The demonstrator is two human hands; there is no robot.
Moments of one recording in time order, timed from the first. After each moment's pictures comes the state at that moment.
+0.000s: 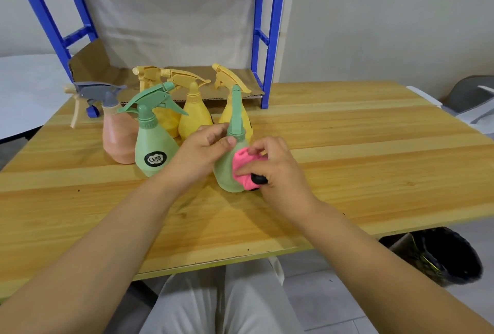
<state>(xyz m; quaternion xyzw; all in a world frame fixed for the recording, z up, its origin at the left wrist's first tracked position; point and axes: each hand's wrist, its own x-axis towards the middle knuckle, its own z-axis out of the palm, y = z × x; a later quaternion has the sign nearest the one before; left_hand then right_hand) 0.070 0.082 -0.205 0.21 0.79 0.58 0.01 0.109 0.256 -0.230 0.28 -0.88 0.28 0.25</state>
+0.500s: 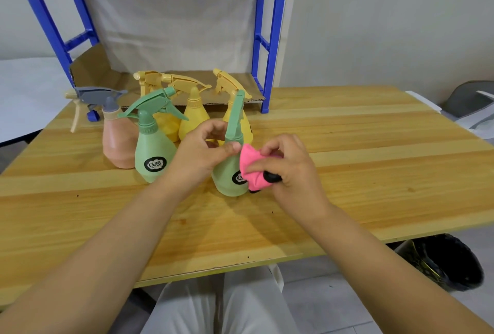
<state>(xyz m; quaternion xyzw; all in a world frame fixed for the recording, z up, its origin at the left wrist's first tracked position) 0.068 0.085 -0.201 0.15 0.76 0.63 -0.06 0.110 0.268 -0.217 0.26 -0.87 0.30 0.30</state>
